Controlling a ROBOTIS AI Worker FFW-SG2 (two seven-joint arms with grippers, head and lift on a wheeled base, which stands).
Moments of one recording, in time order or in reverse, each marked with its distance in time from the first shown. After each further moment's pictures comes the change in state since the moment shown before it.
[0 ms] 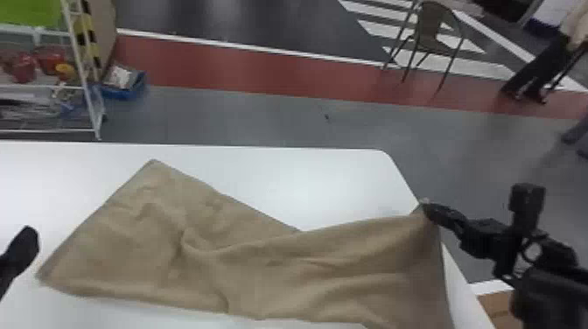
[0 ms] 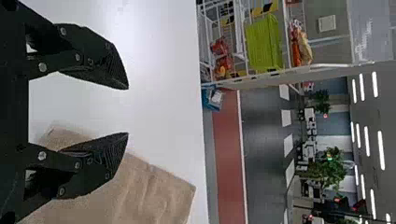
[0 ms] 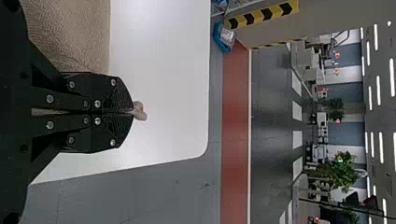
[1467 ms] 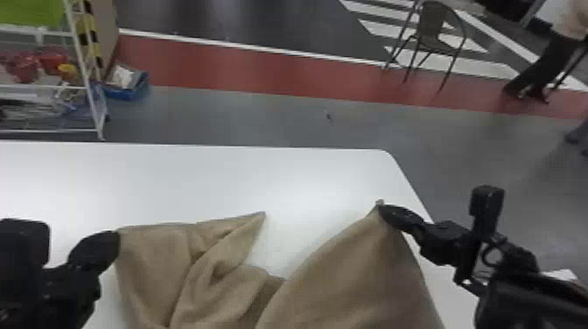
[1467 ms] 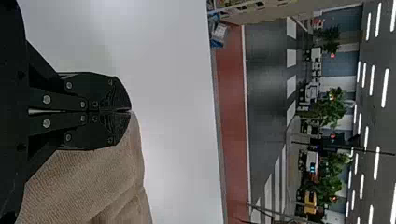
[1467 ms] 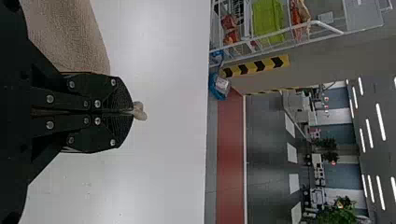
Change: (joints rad) left arm -0.028 0.012 -0.191 0.065 0.013 -0.022 -0.070; right arm 0.094 0.140 0.126 -0.188 -0.023 0.039 0.031
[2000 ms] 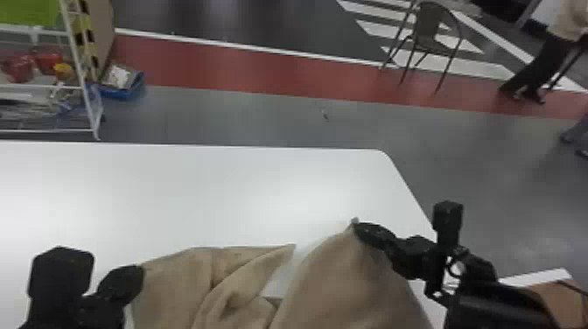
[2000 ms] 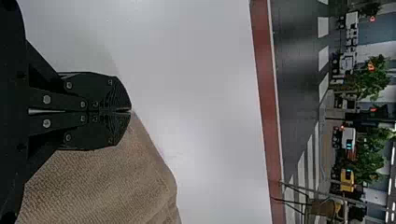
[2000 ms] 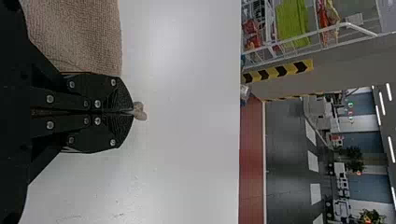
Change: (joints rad) left arm -0.003 0.005 -0.076 0.105 -0.078 0.013 -0.080; right arm 0.016 0.026 0.059 0.121 0.044 -0.097 -0.027
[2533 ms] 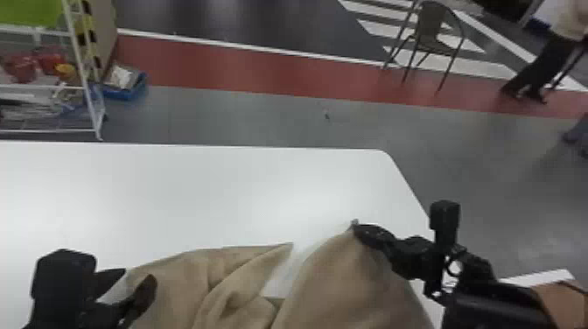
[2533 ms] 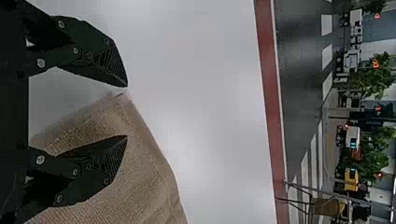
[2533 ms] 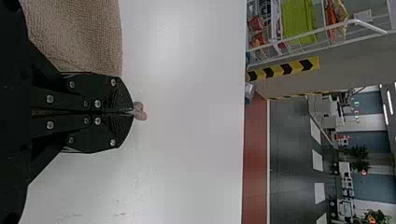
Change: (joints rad) left arm -0.005 0.002 0.004 0.022 -0.008 0.004 -0.021; right arm -0.009 0.000 0.012 0.014 0.033 0.004 -0.010
